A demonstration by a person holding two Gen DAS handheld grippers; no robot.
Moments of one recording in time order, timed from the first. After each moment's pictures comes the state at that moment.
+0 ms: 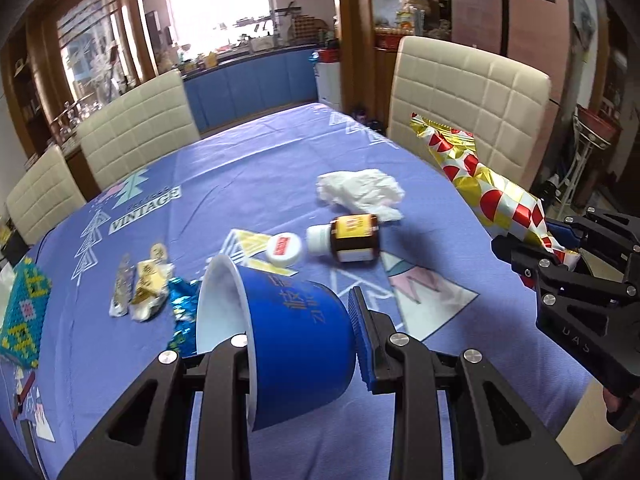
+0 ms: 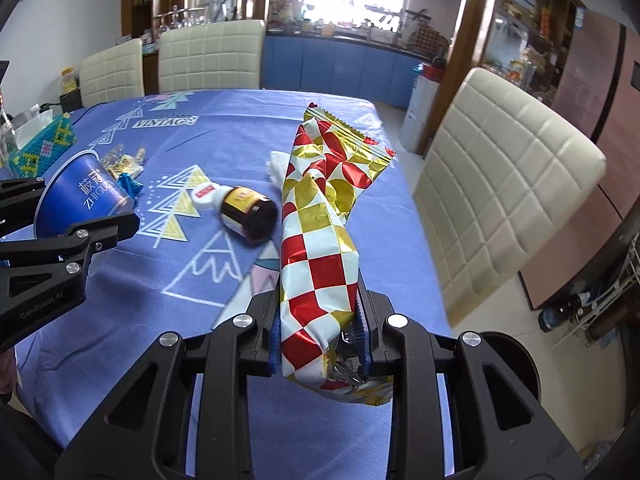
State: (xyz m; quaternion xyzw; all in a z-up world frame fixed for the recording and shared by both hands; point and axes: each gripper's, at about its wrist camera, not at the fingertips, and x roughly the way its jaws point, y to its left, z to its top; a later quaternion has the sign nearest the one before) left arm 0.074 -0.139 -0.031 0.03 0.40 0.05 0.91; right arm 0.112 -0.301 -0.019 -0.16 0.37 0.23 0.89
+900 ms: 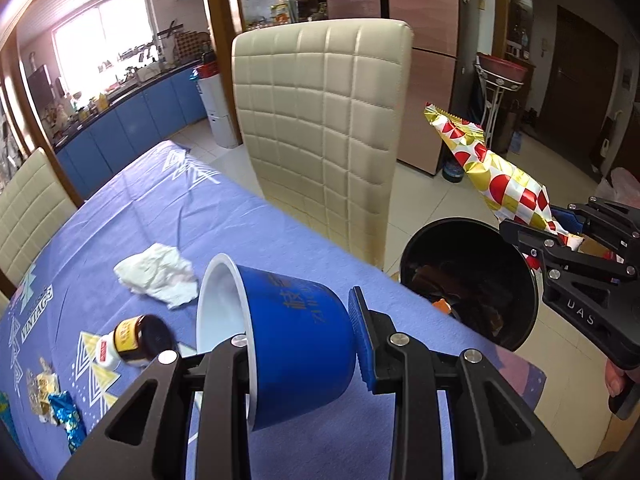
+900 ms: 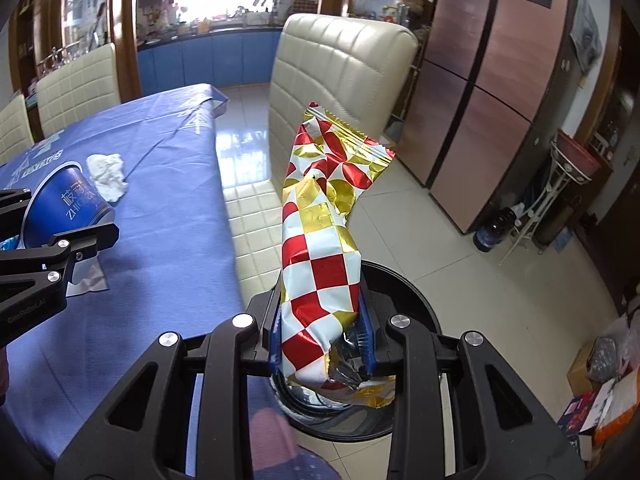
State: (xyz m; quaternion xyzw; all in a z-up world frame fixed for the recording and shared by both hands) left arm 0.149 -0.297 -0.041 0.10 0.41 -0.12 0.90; right arm 0.141 -0.480 -0.029 -0.08 0.40 0.04 0.91
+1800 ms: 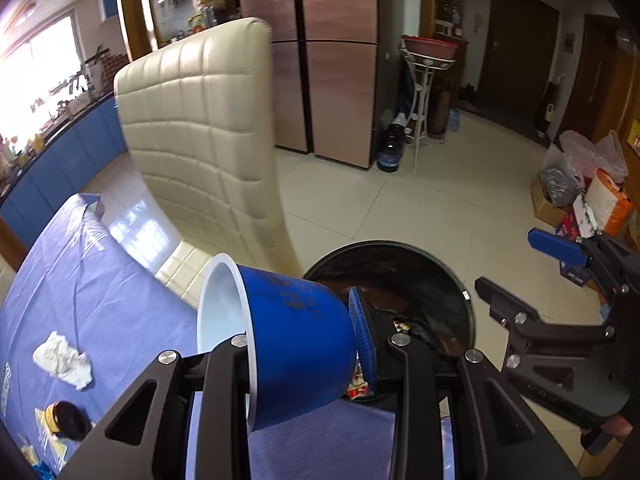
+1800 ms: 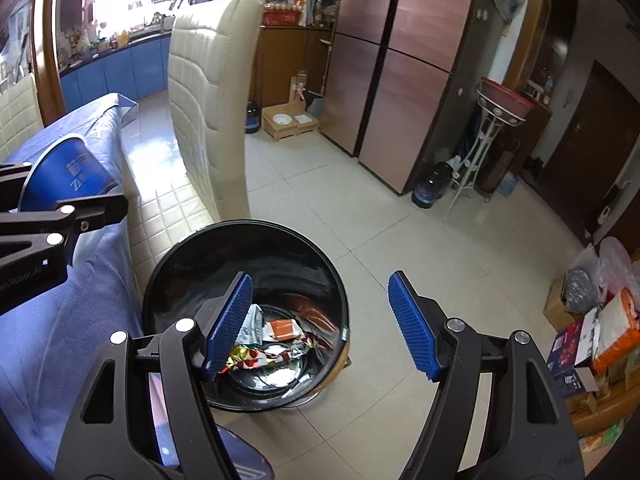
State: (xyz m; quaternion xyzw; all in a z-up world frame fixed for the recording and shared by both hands) left arm 0.171 -0.417 -0.044 0.14 0.40 -0.24 0.87; right arm 0.118 -0.569 -0.048 -0.04 0.41 -0.09 0.91
